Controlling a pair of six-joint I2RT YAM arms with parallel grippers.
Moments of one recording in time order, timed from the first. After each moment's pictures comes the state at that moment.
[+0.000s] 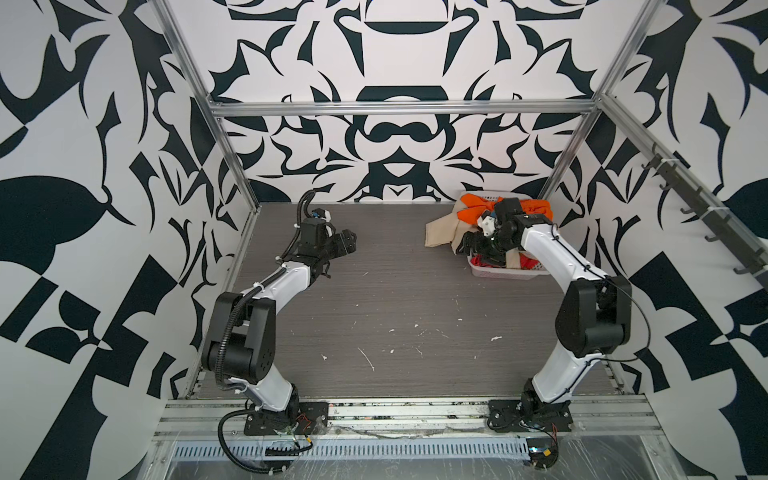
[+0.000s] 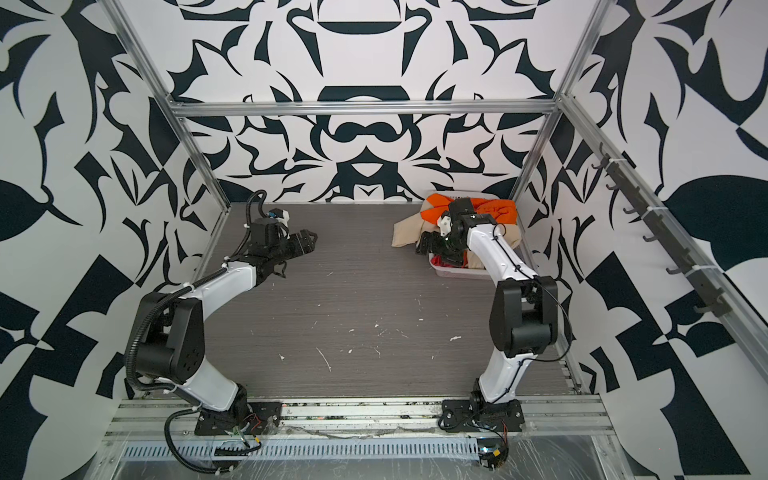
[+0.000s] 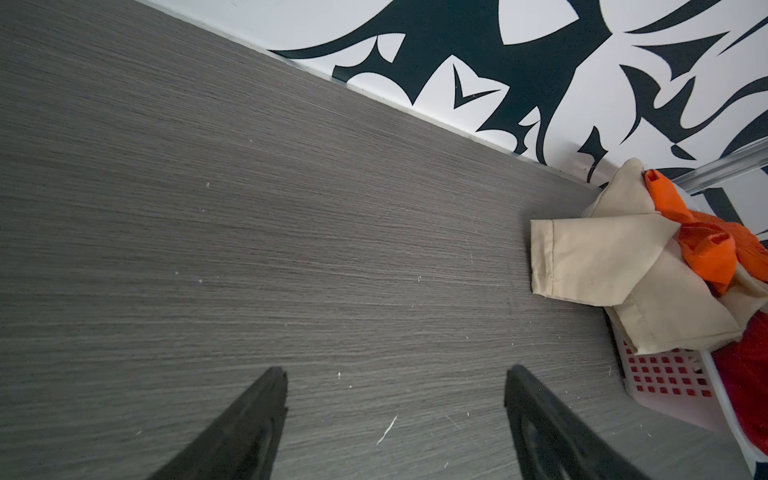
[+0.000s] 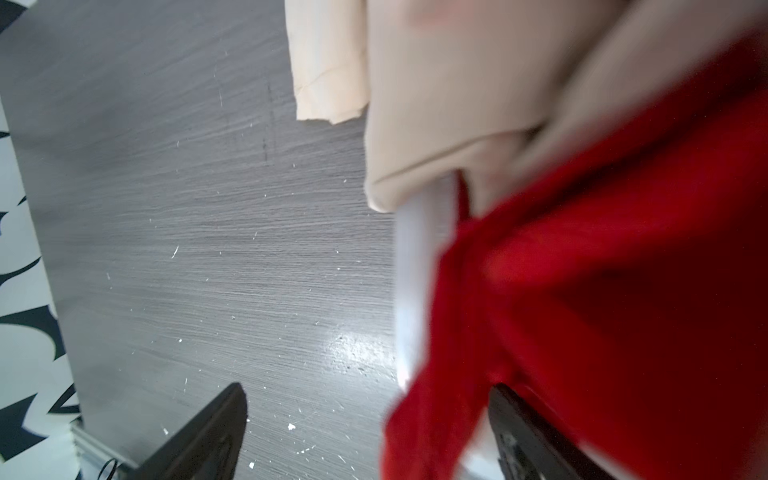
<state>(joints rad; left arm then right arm) -0.23 1.62 1.01 0.05 0.18 -0.47 0.09 1.74 1.51 -0.92 -0.33 0.31</state>
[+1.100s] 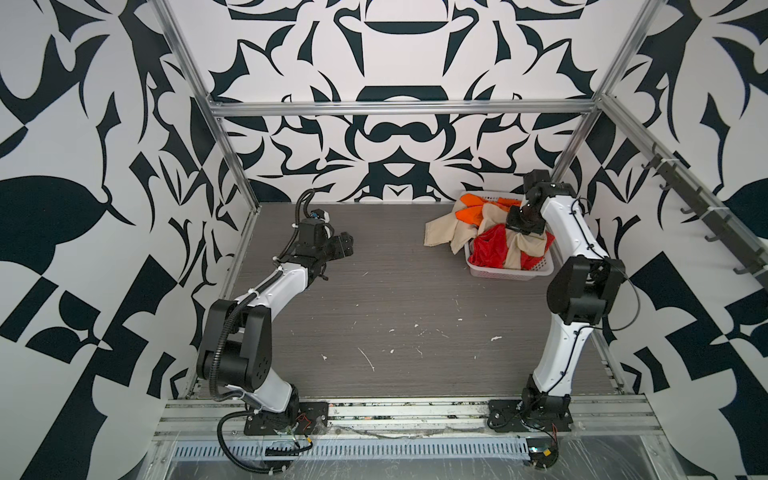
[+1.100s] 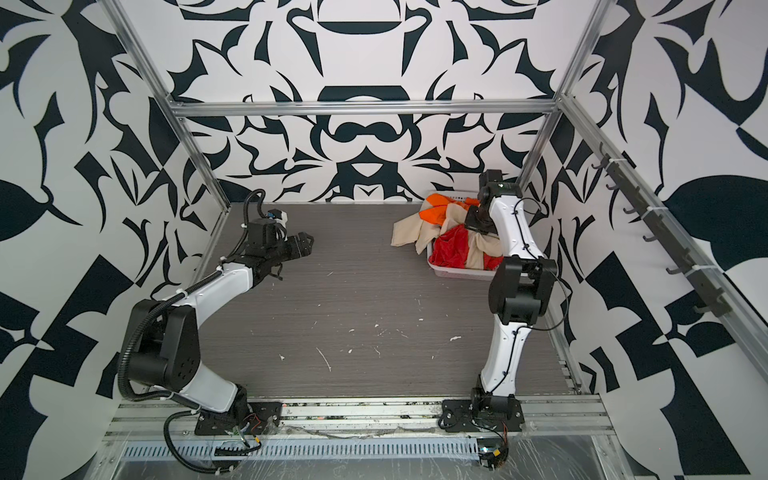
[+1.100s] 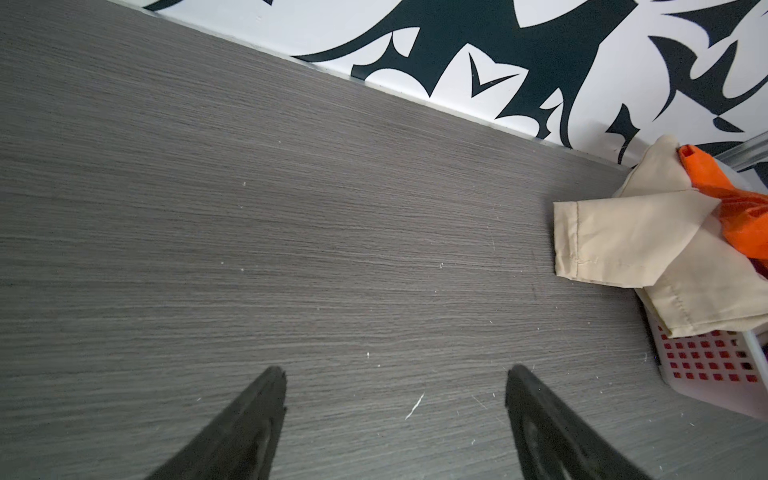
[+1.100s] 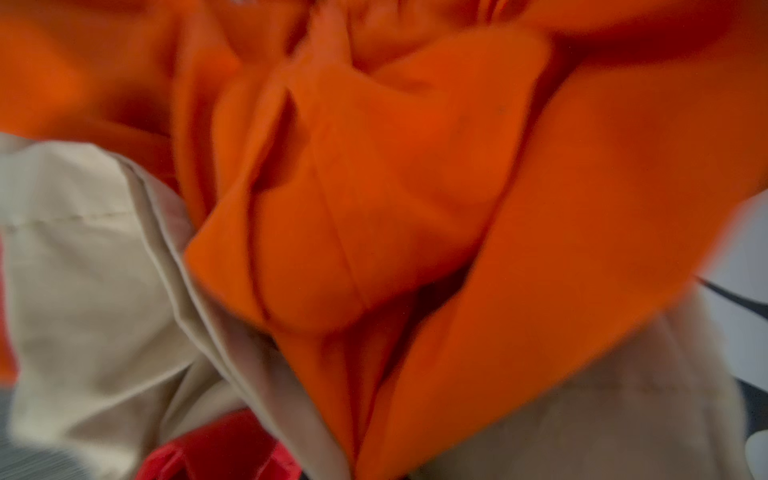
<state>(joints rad) -0.23 1.56 1.01 -0.03 0.13 -0.39 -0.08 2.01 2.02 -1.11 0.05 0.30</state>
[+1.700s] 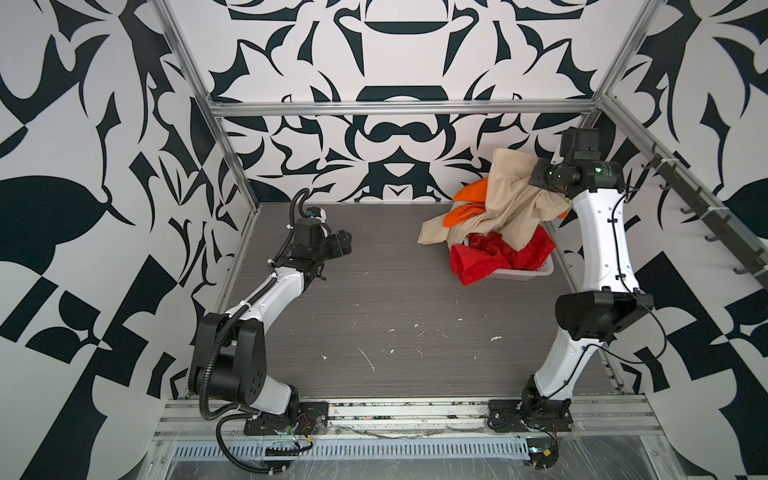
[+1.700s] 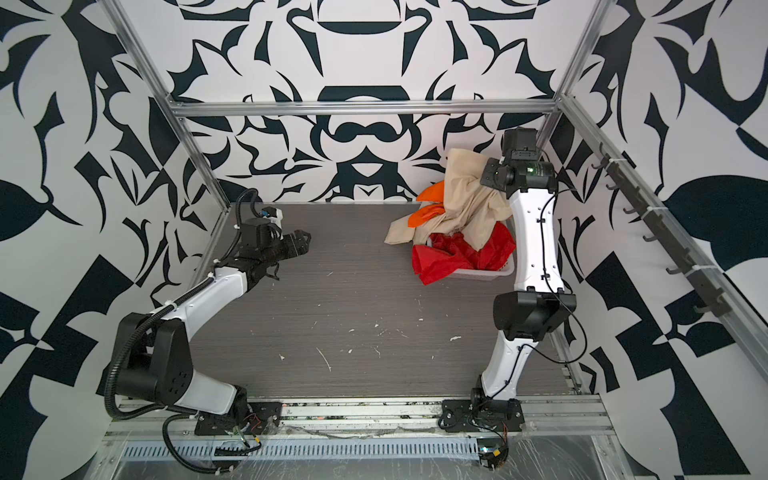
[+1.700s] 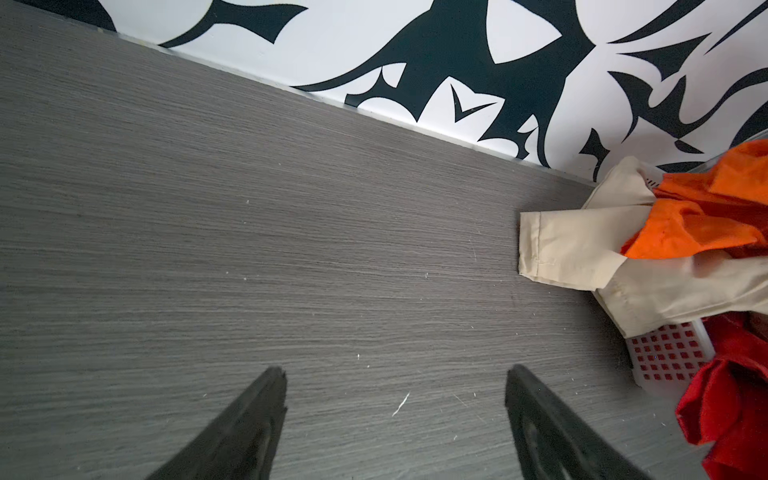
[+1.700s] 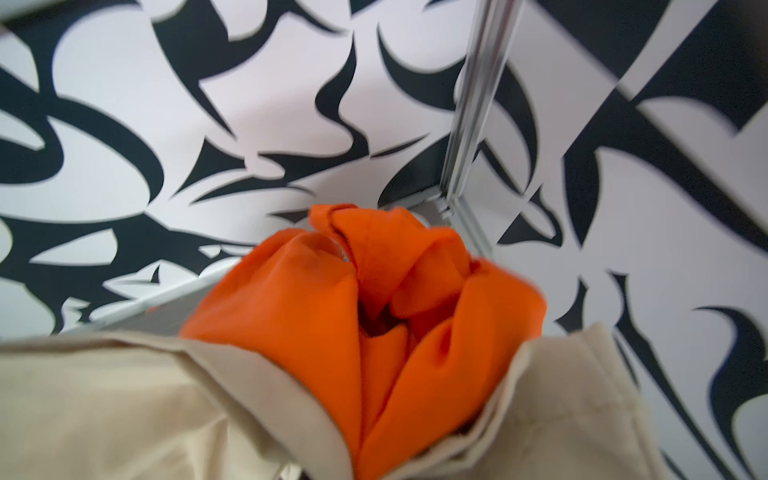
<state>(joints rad) -0.23 1.48 0.98 -0.03 0.13 -0.40 -0.08 1.90 2.36 -1.08 0.14 0.26</state>
